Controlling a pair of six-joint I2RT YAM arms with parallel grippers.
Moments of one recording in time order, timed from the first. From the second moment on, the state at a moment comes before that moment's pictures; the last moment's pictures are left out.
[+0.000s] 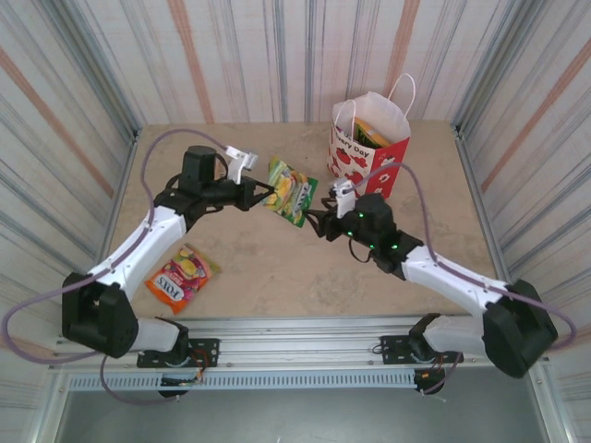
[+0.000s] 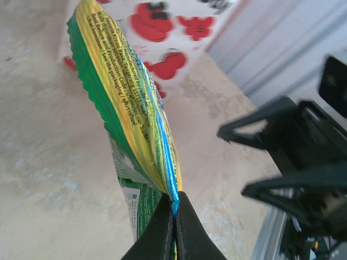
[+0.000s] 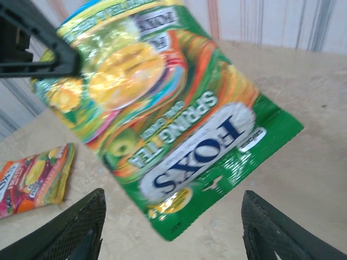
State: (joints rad) left arm -0.37 1.34 1.09 -0.30 0.71 -0.14; right arm 0.64 1.16 0.66 0.21 -0.17 0.20
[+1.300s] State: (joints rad) left arm -0.60 1.25 1.04 0.10 0.81 -0.14; right arm 0.21 0.98 0.57 0.58 -1.03 0.47
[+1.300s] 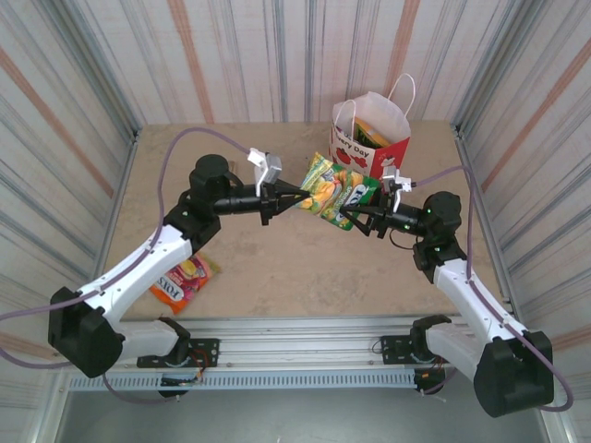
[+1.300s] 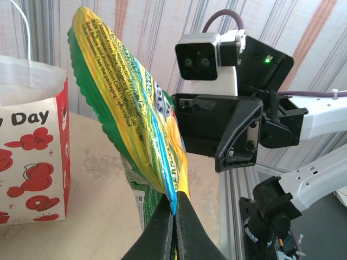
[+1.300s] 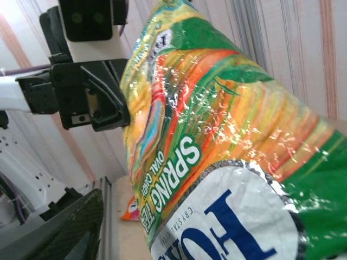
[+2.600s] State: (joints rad) left arm -0.61 1.44 1.06 -0.19 0.32 -0.27; right arm 0.21 0.79 0.58 0.34 -0.43 0.38
